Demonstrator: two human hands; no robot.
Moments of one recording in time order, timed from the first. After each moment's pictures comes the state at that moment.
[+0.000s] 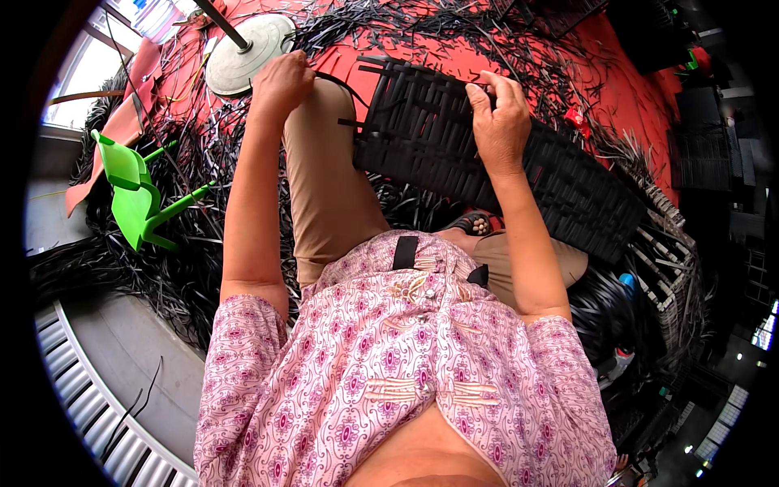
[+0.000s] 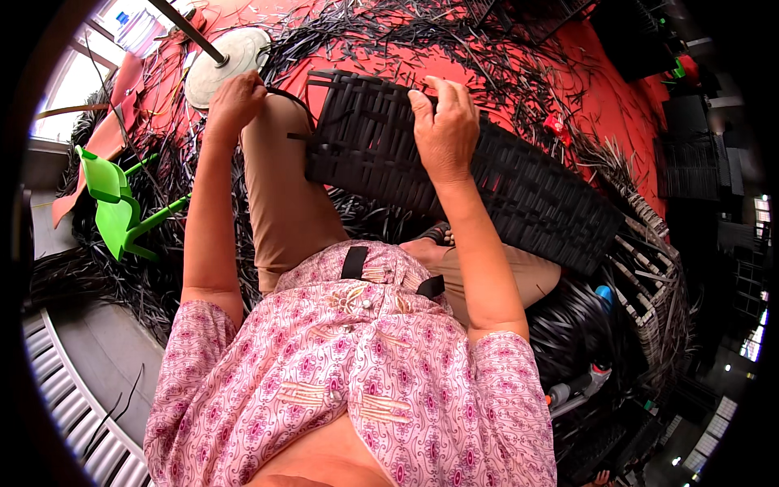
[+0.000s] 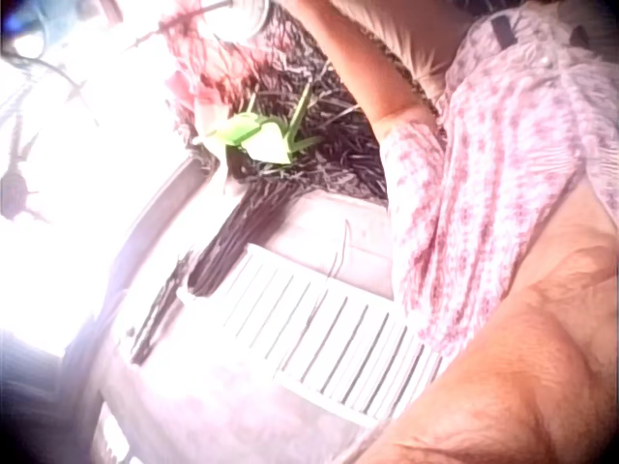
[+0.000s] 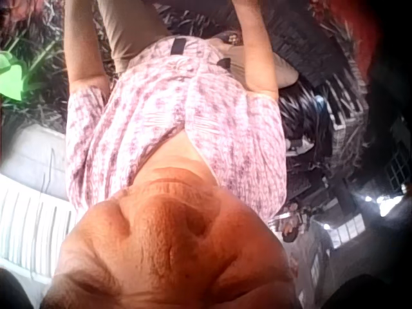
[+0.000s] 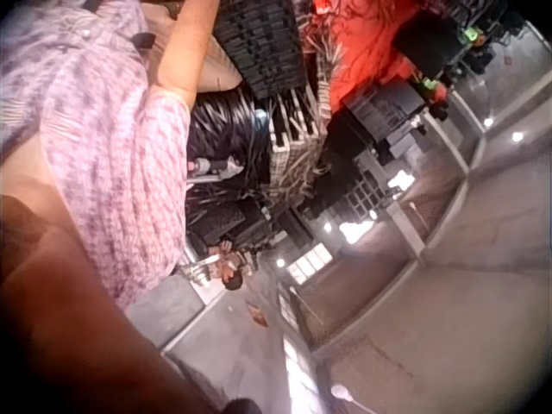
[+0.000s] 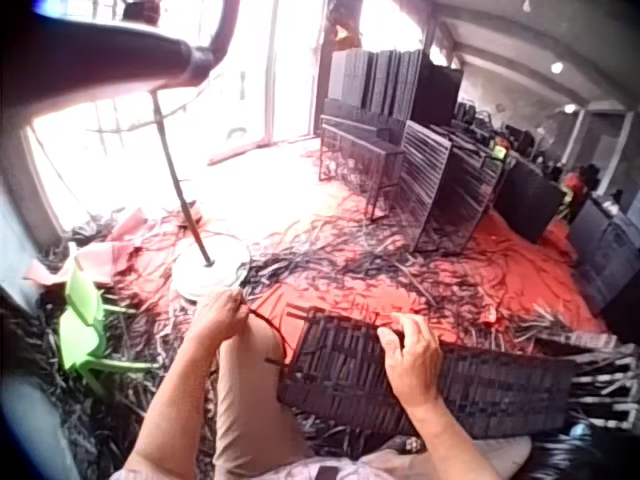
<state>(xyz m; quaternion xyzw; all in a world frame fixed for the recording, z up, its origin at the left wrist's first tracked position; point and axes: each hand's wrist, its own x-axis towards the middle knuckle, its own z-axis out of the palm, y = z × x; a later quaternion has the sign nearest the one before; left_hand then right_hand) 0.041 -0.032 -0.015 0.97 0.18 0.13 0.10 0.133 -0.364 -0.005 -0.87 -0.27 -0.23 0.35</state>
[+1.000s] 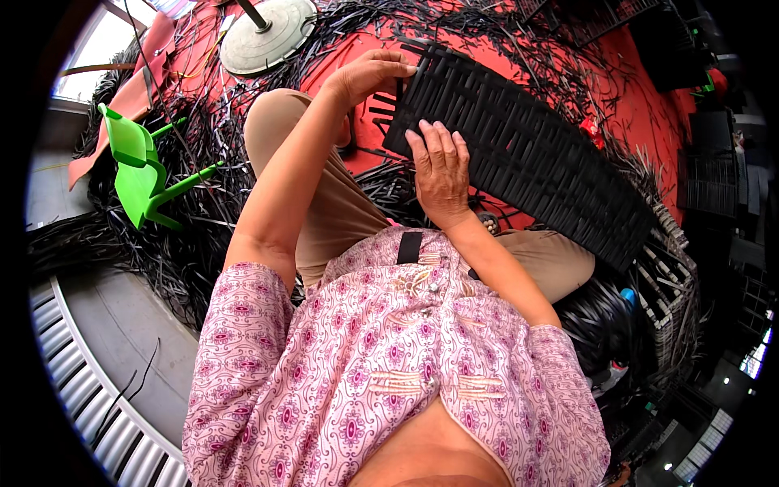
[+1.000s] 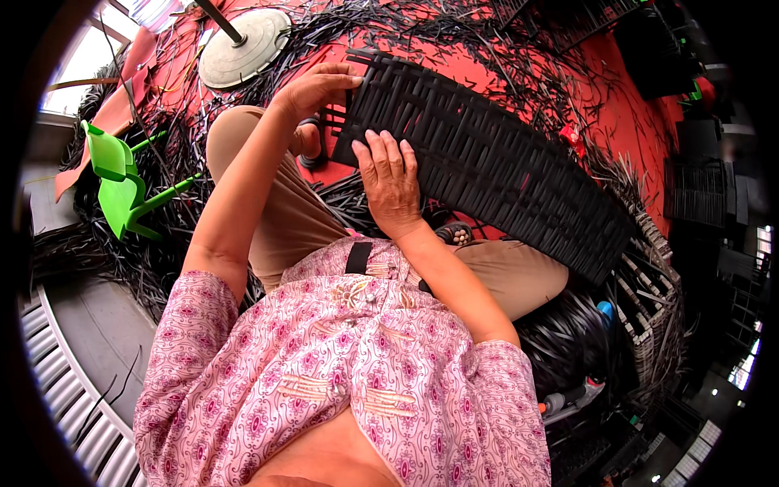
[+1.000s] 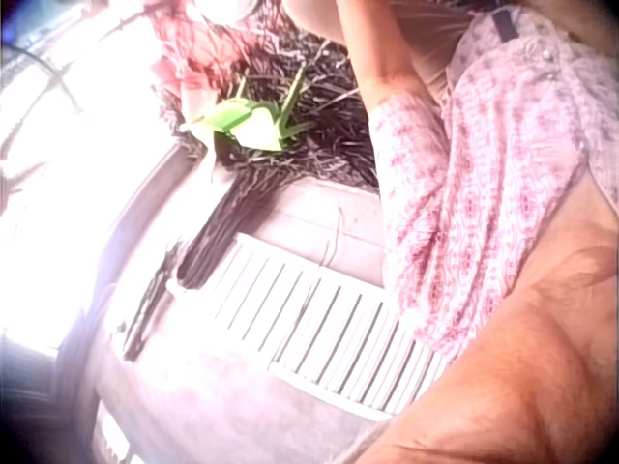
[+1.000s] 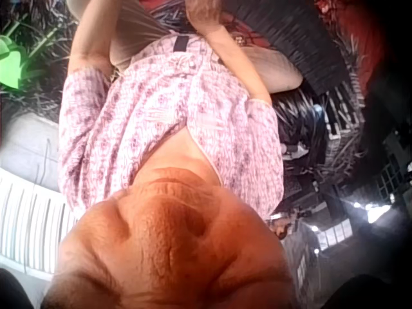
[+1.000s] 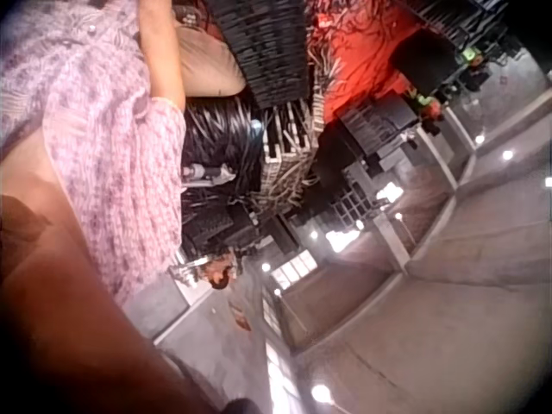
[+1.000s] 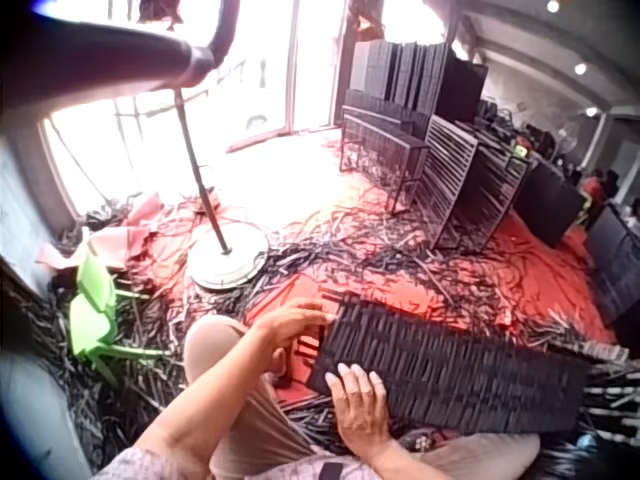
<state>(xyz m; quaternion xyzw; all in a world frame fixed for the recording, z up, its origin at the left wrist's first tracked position) 0.089 -0.081 -0.059 0.59 0.11 -0.07 0.79 0.031 -0.333 -0.082 -0.84 -0.47 -0.24 0.14</state>
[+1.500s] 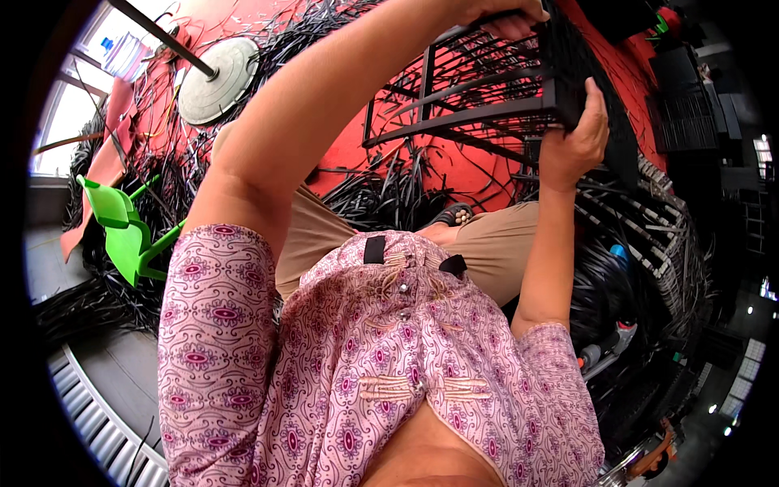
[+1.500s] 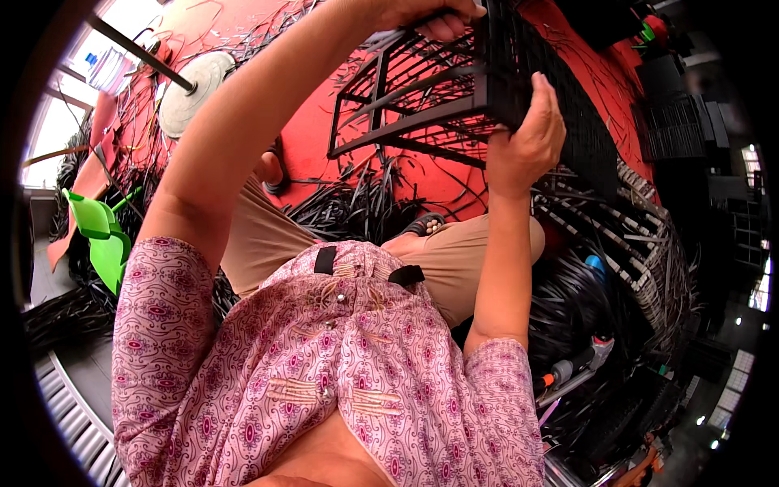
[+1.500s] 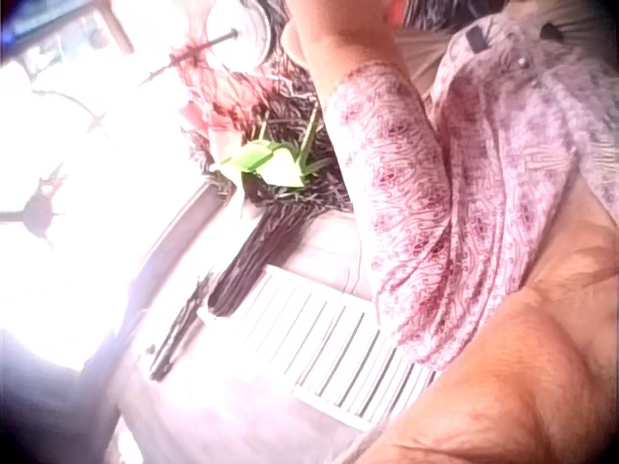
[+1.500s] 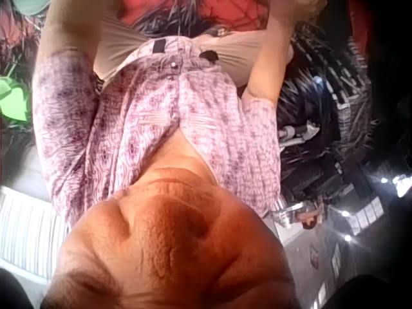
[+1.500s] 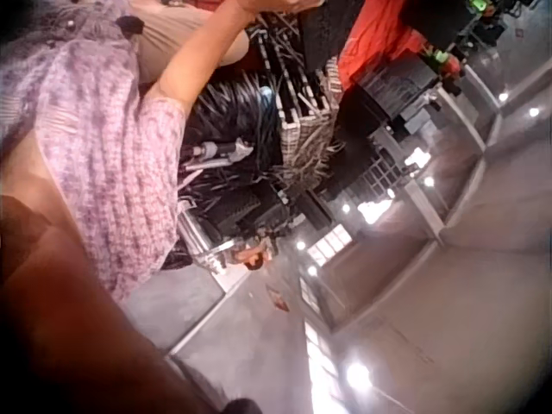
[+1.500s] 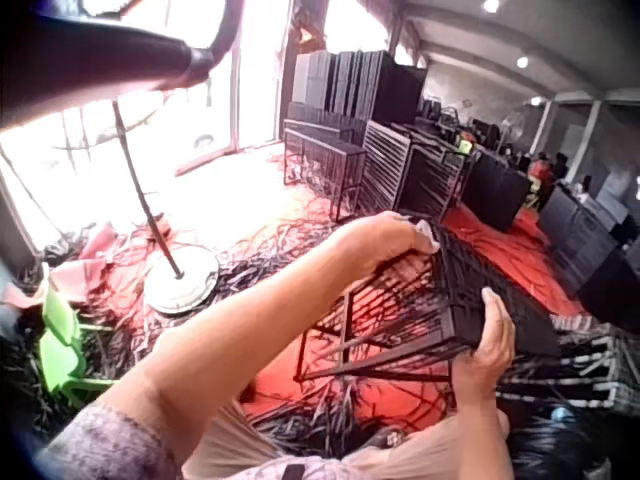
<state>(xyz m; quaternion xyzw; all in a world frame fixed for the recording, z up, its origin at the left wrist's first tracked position) 0.244 -0.255 0.131 0.61 -0.12 -0.21 0.75 0.144 -0.483 0.067 -0.80 -0.24 -0.52 0.19</state>
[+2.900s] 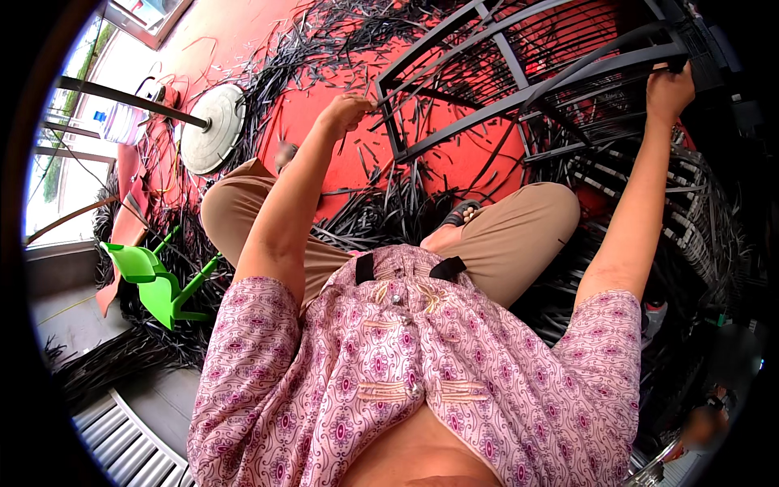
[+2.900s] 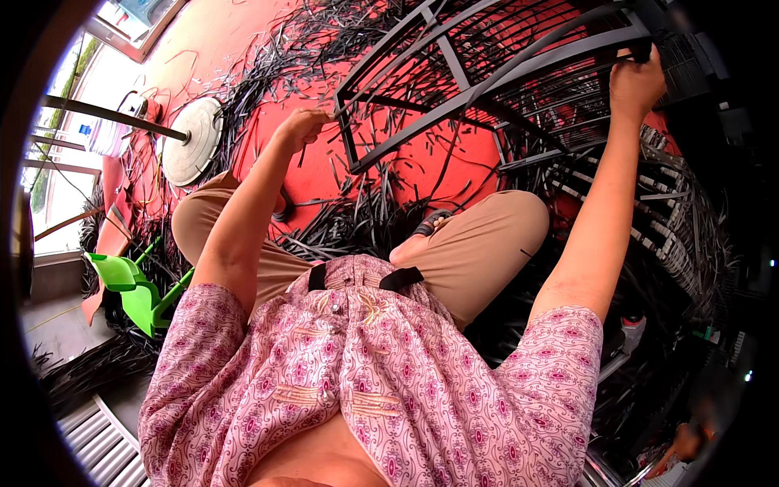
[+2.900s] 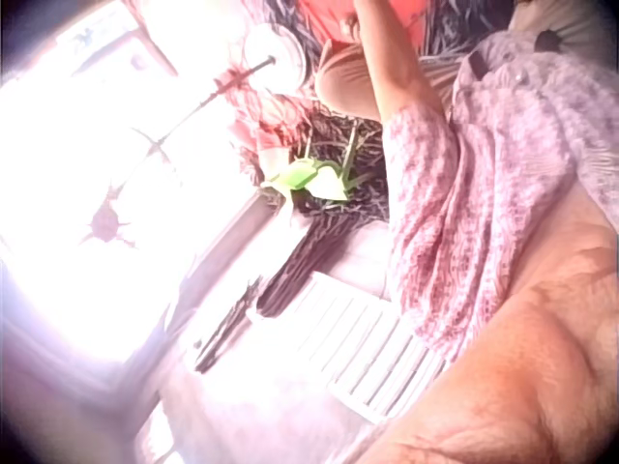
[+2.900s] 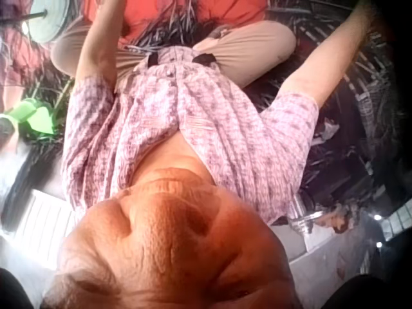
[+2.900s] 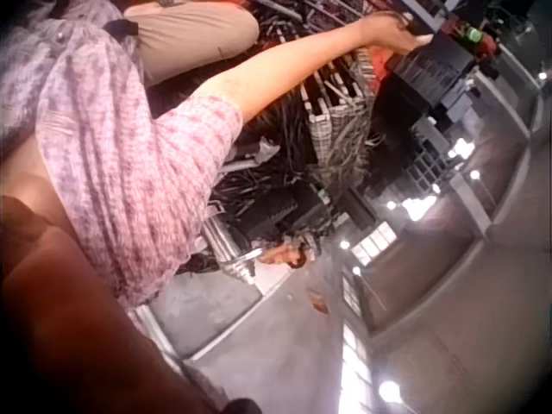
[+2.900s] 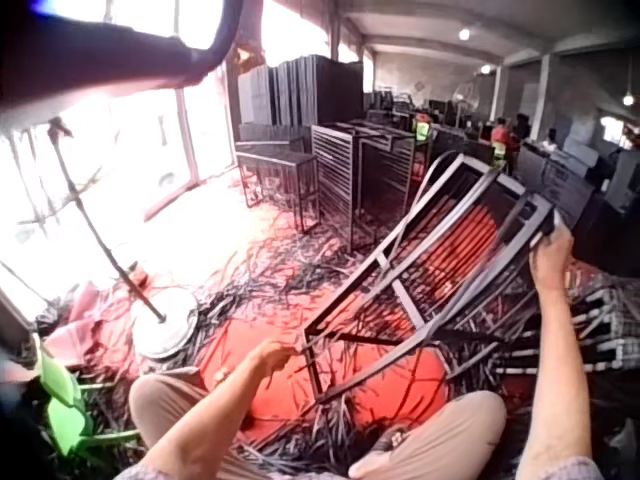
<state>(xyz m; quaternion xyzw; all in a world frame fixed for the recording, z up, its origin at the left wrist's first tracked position) 0.205 -0.186 -0.135 0.64 0.18 -0.21 0.72 0.275 -0.707 0.129 -0.82 -0.03 -0.52 0.22</state>
